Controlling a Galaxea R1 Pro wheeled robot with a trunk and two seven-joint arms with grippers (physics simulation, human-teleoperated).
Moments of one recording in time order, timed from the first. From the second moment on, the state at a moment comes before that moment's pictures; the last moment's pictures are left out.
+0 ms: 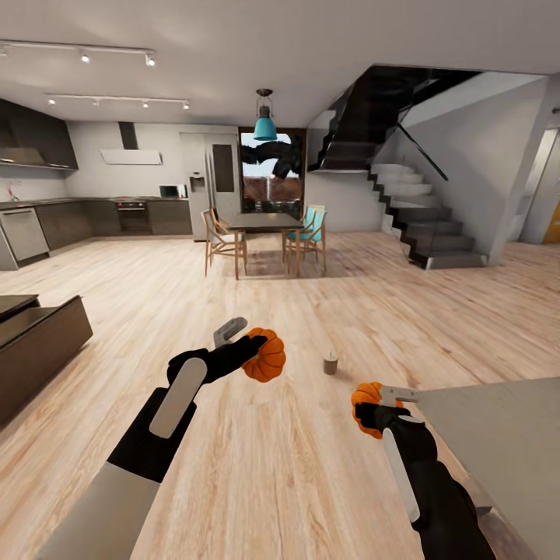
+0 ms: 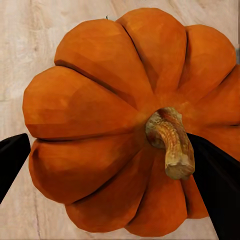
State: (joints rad) left arm -0.68 -0.05 -0.27 -1.30 1.06 0.62 0.51; right arm -0.38 0.09 -0.03 -1.36 -0.06 0.75 -0.22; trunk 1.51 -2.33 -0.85
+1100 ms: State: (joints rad) left arm -0.68 -0.05 -0.26 -1.30 1.06 0.62 0.51; right arm -0.38 0.09 -0.03 -1.36 -0.06 0.75 -0.22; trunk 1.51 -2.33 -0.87
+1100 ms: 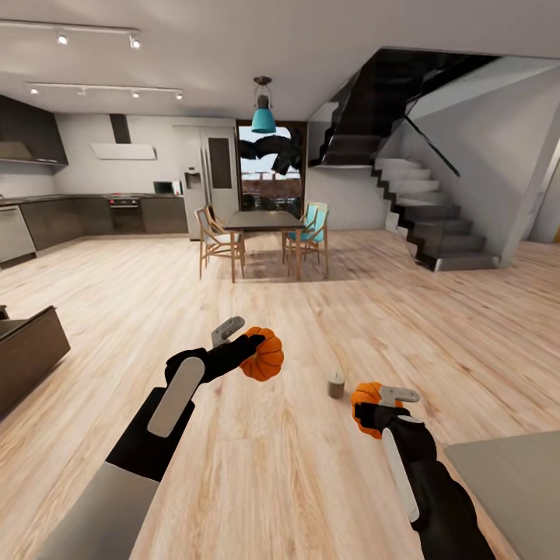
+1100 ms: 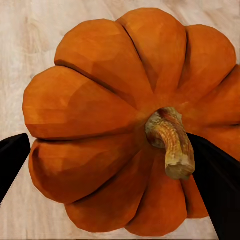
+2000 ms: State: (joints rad) left arm -0.68 -0.05 -0.26 -1.30 1.06 0.62 0.52; right arm -0.38 0.09 -0.03 -1.36 -0.05 0.75 -0.22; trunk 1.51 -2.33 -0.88
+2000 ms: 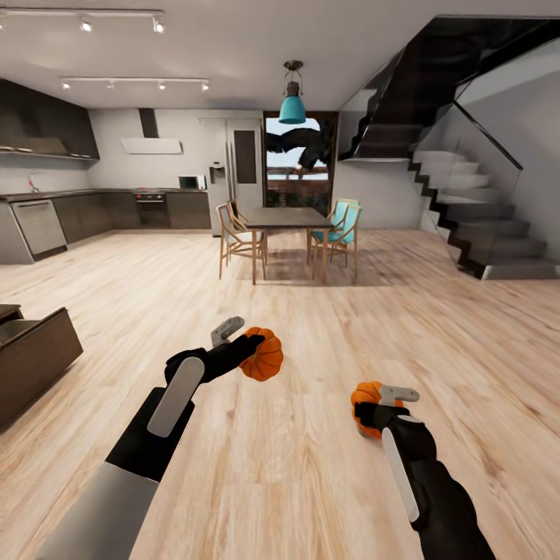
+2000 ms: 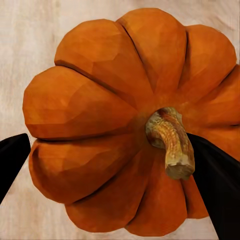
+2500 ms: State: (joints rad) left arm -0.68 -0.05 -0.26 -1.30 1.06 0.62 0.52; right arm -0.38 0.09 -0.03 -1.37 -0.05 0.75 -0.22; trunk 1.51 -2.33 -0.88
